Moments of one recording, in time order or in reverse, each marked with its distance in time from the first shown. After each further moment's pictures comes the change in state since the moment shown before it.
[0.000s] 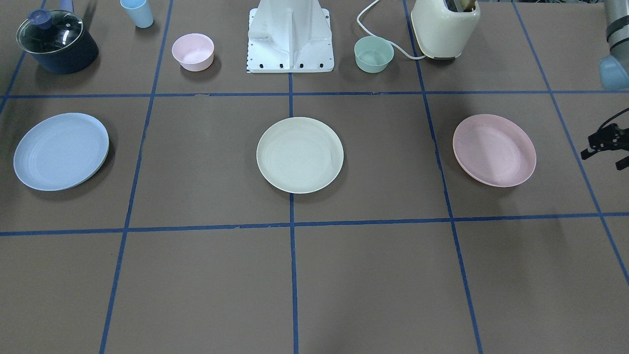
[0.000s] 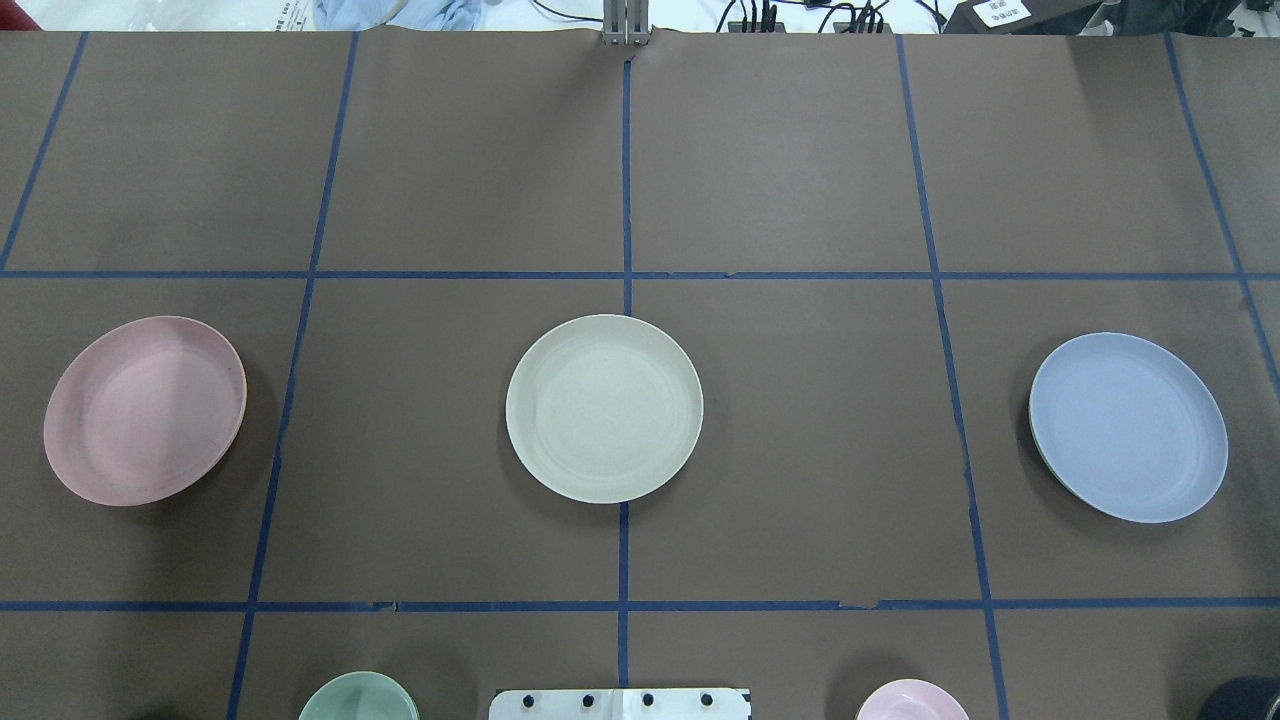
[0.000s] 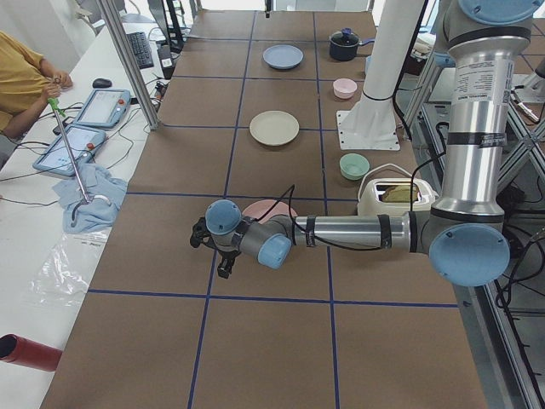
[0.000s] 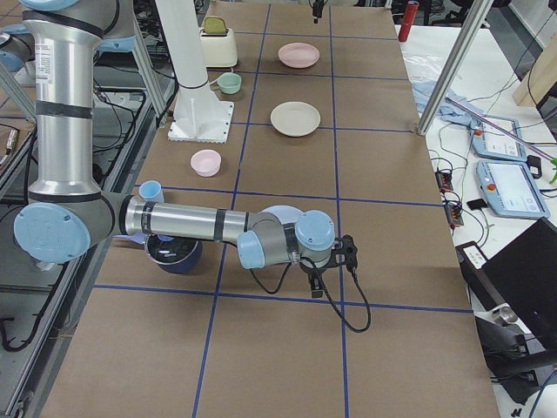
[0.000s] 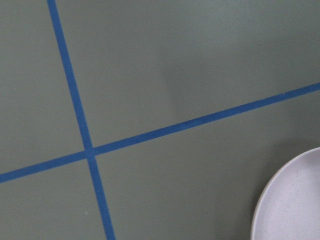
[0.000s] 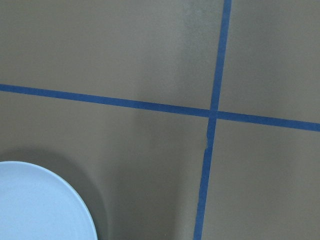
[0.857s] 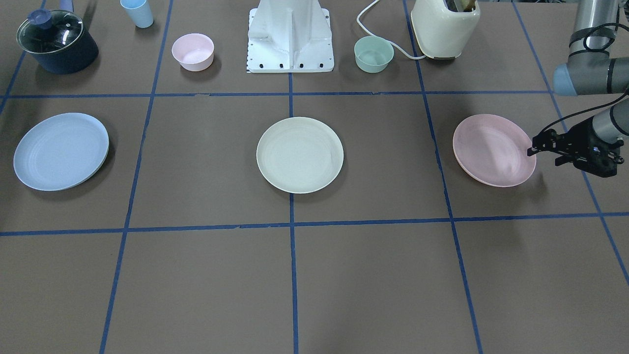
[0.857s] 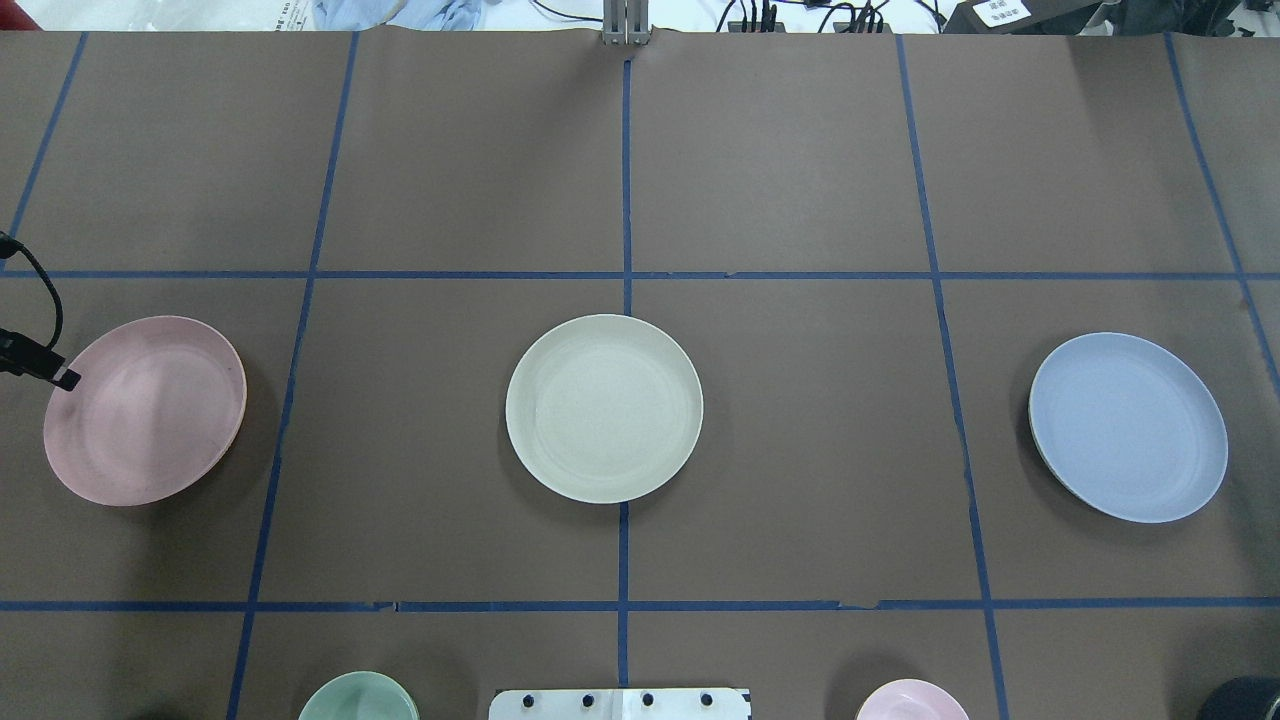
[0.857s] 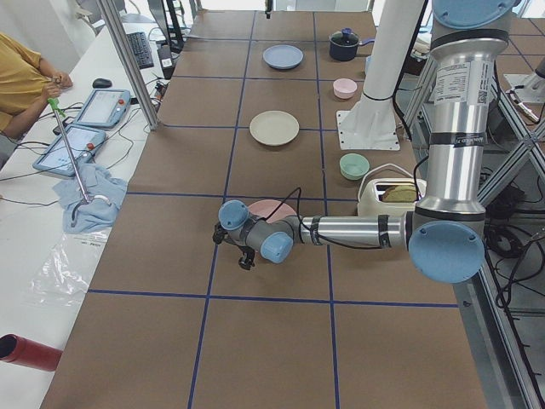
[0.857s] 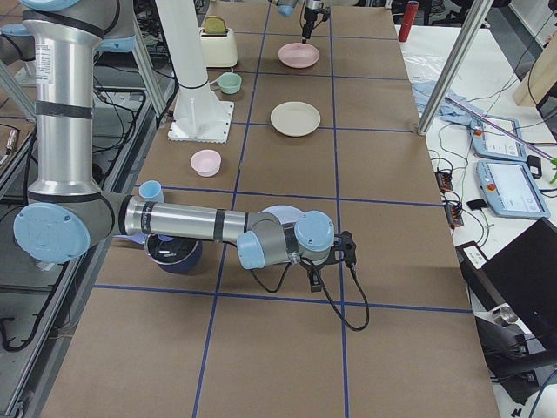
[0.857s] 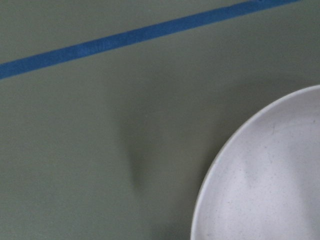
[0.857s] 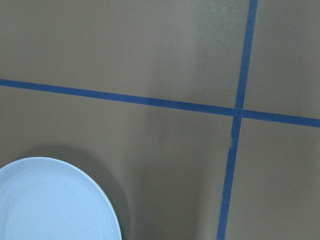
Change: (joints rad) left arm 0.176 0.005 0.040 -0.037 -0.001 -0.065; right arm -0.002 -0.001 0.000 0.007 0.065 0.003
